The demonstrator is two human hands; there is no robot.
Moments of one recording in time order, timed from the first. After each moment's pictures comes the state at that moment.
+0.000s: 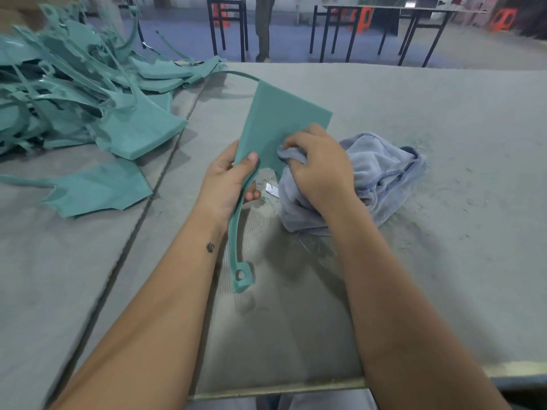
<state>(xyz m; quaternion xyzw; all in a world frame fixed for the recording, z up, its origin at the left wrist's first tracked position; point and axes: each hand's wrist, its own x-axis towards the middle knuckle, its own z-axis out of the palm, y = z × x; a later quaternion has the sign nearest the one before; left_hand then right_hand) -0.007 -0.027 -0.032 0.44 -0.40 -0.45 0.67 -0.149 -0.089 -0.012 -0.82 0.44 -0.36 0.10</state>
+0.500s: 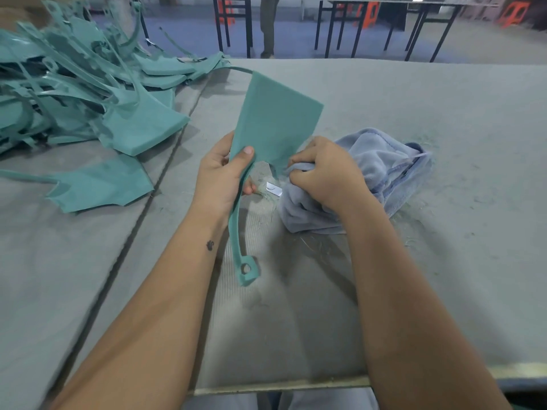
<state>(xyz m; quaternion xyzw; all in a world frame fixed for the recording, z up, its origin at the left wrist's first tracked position) -0.005 -0.026 -0.030 0.48 -0.39 -0.38 0.69 -0.161 -0.086 -0.012 -0.83 0.46 -0.26 0.16</state>
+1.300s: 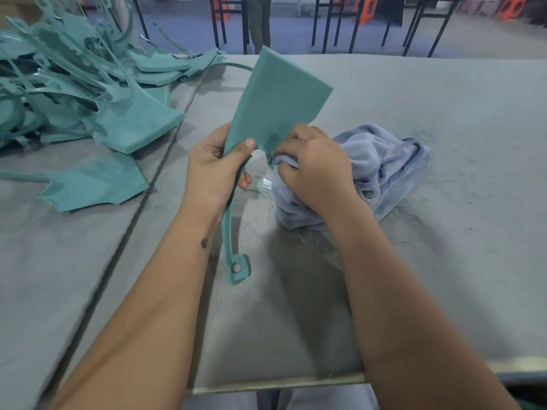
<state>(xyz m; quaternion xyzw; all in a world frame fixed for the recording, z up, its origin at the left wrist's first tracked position) -0.005 -0.022 -0.023 0.45 -0.45 -0.33 0.69 -0.149 -0.077 -0.015 -0.86 0.41 -0.32 0.00</state>
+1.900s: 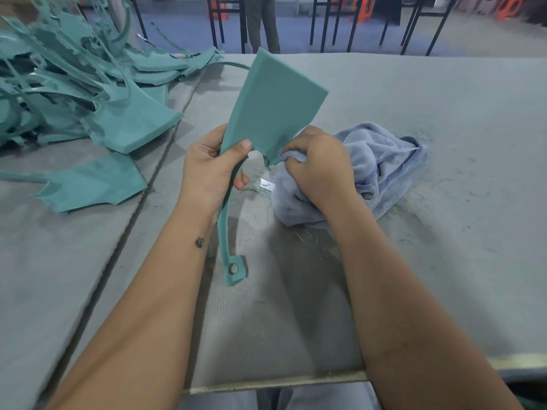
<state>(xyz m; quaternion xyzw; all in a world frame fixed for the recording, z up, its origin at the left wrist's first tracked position) -0.003 -0.022 -0.022 0.47 -0.42 -0.36 0.69 -0.153 -0.089 -0.018 -0.82 0.45 -0.33 0.10</state>
